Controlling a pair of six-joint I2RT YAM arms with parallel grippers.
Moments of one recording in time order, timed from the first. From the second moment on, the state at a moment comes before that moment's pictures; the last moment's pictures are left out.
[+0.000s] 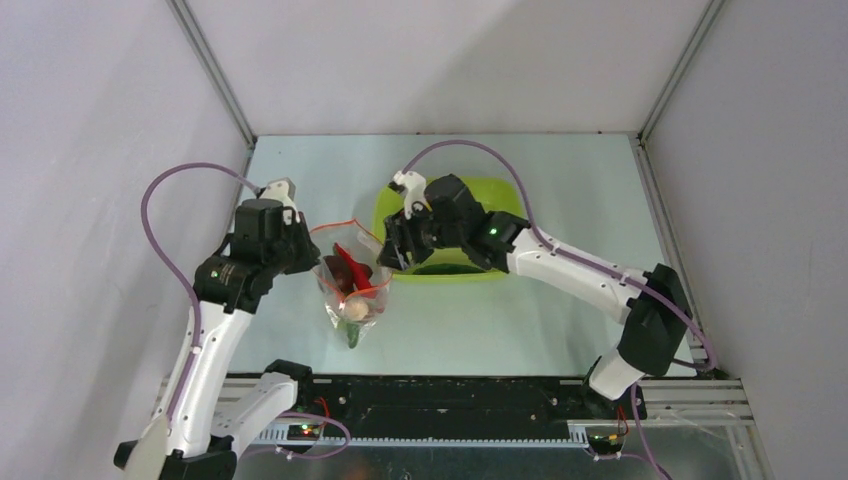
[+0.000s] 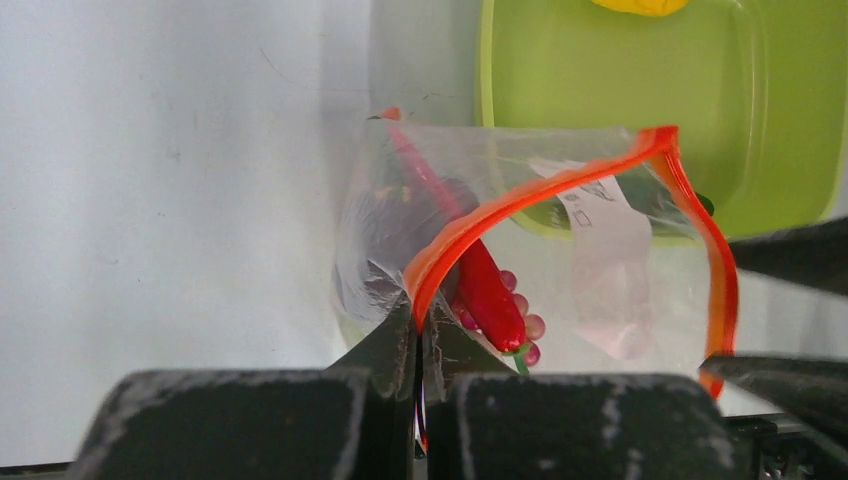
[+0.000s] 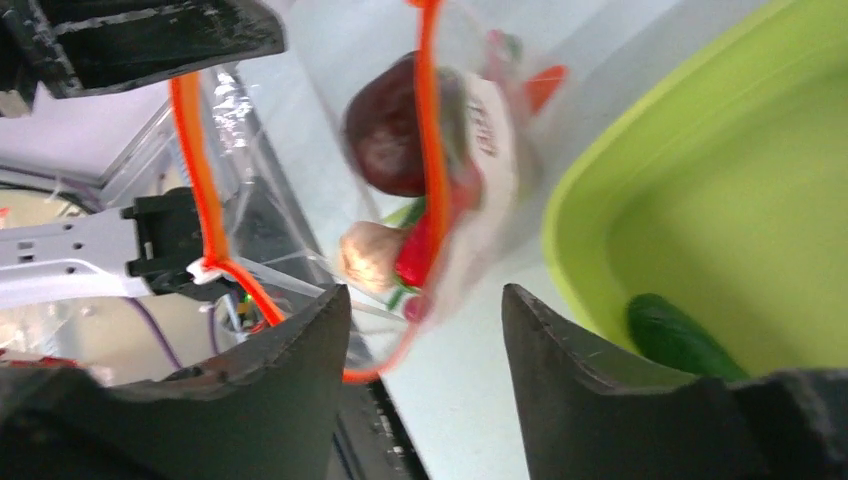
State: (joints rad) left arm -0.23 0.87 1.10 -0.96 -0.05 -0.38; right arm 0.95 1.62 1.42 -0.28 -0.30 0.37
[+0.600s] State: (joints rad) left arm -0.23 0.89 1.11 -0.93 -0.06 -0.31; right arm 0.68 1.51 1.36 -0.29 -0.27 0.08
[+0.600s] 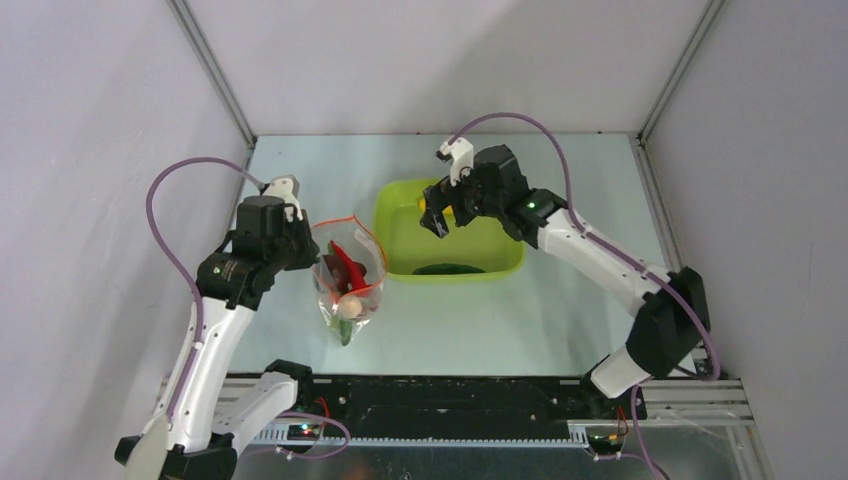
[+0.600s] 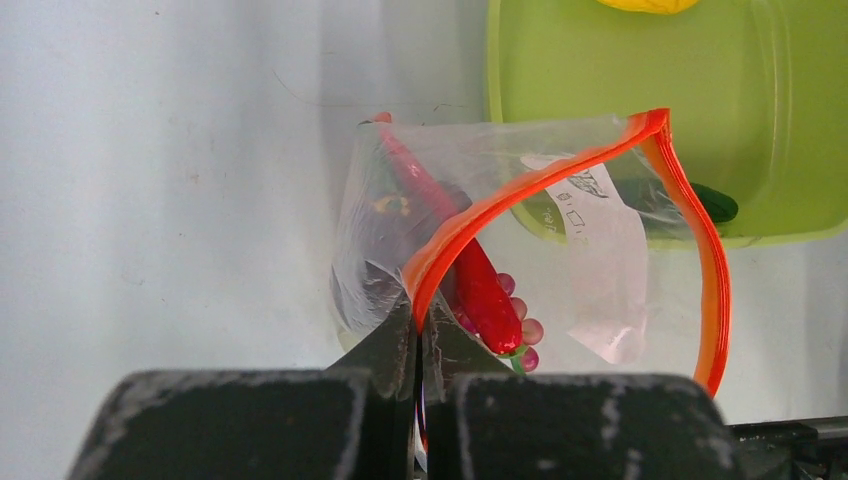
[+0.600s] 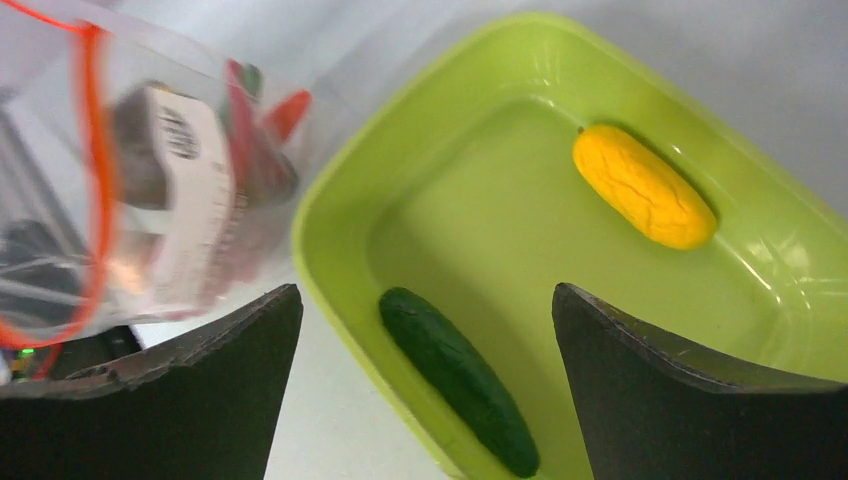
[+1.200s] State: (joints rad) left arm -0.23 0.92 1.11 -0.91 -0.04 -0.28; right arm 0.63 2.05 1.63 -0.32 -0.20 -0.34
